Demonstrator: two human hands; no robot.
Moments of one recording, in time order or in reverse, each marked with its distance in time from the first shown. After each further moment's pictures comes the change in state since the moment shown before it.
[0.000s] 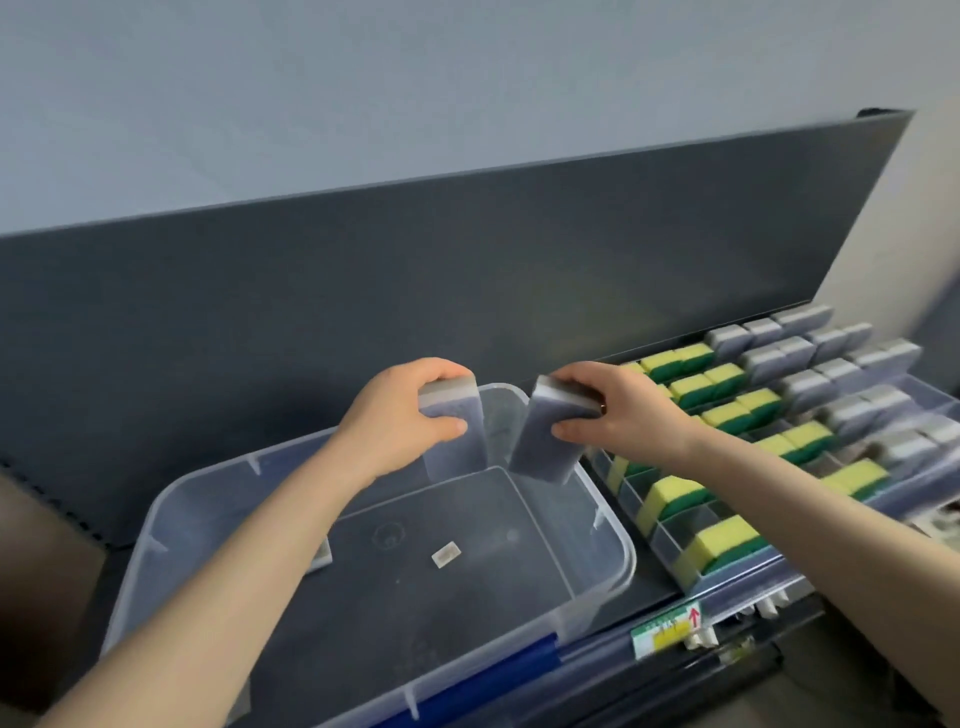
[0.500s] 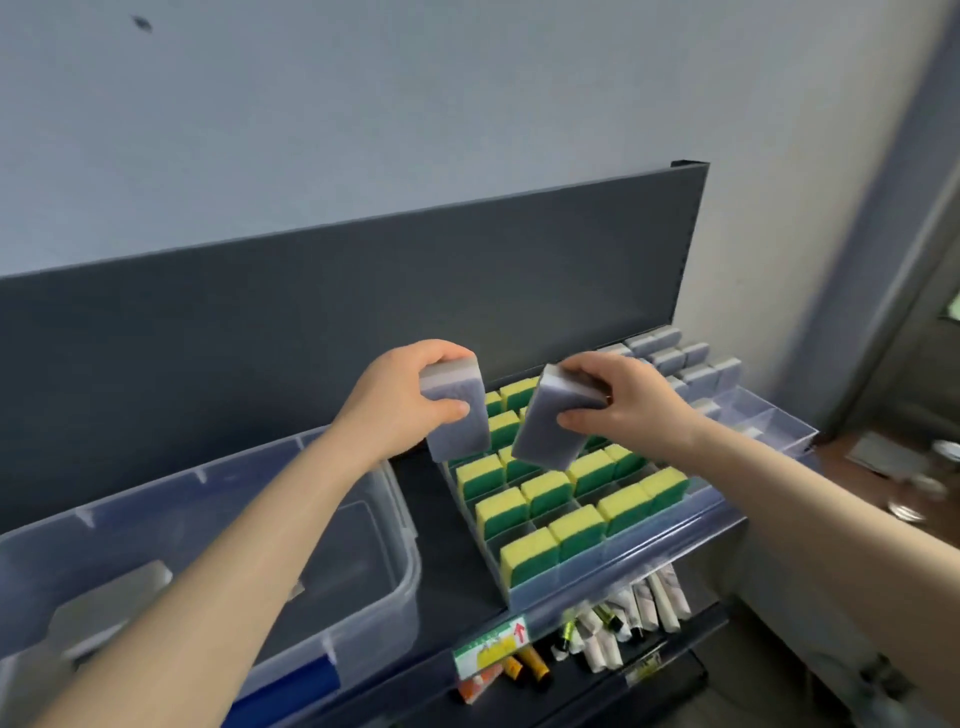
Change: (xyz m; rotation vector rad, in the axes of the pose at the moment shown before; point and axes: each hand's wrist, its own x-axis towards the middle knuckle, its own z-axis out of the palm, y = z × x) left_hand 0.024 0.166 0.112 0.018 0.022 0.173; right_hand -0.091 0.105 -0.147 -0.010 0.172 0.031
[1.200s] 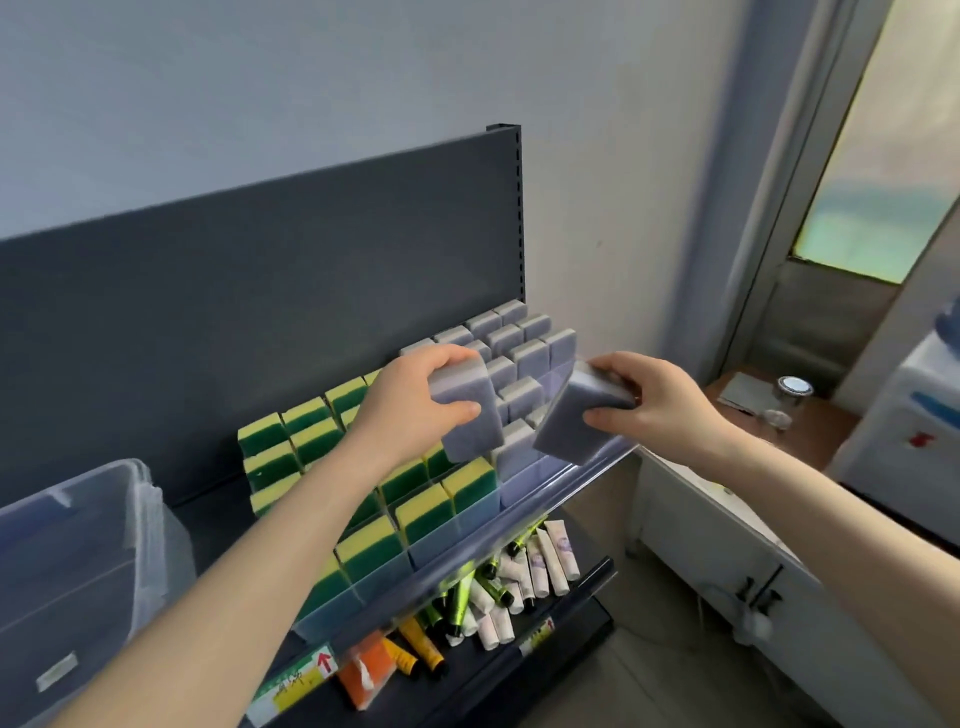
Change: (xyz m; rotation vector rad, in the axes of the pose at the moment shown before) left_hand 0.059 0.132 0.198 -0.019 -0.113 0.101; right_hand -0.098 0.182 -0.135 0.027 0.149 0.230
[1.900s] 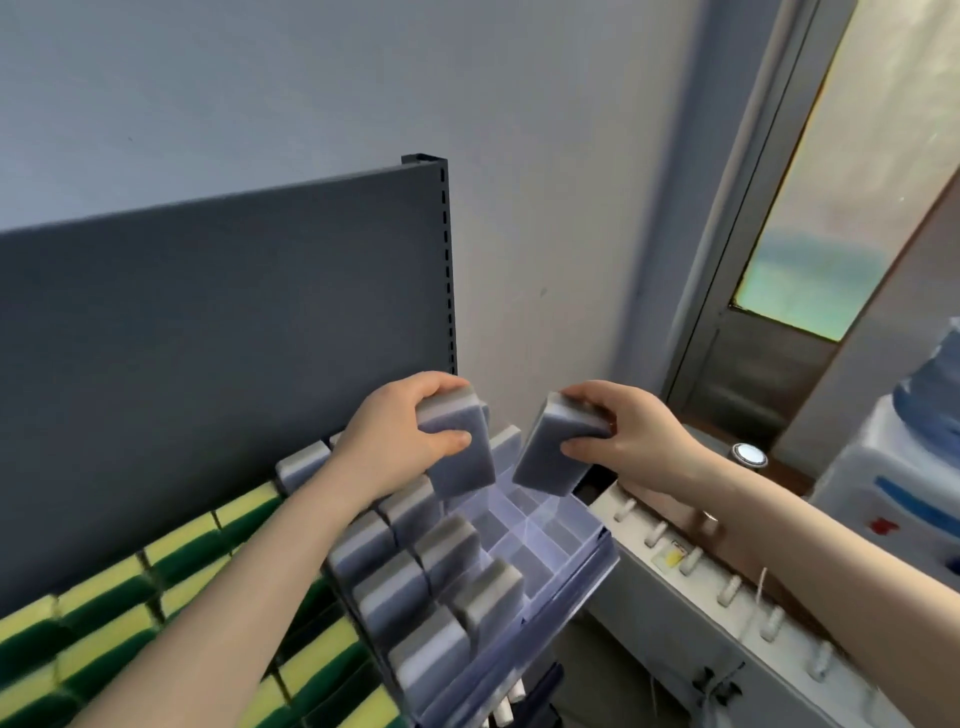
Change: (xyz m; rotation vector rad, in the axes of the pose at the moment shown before) left_hand 0.199 -0.019 0.071 -0.074 -0.120 0.039; right_hand 0.155 0.096 -0.034 -0.099 -0.020 0.101
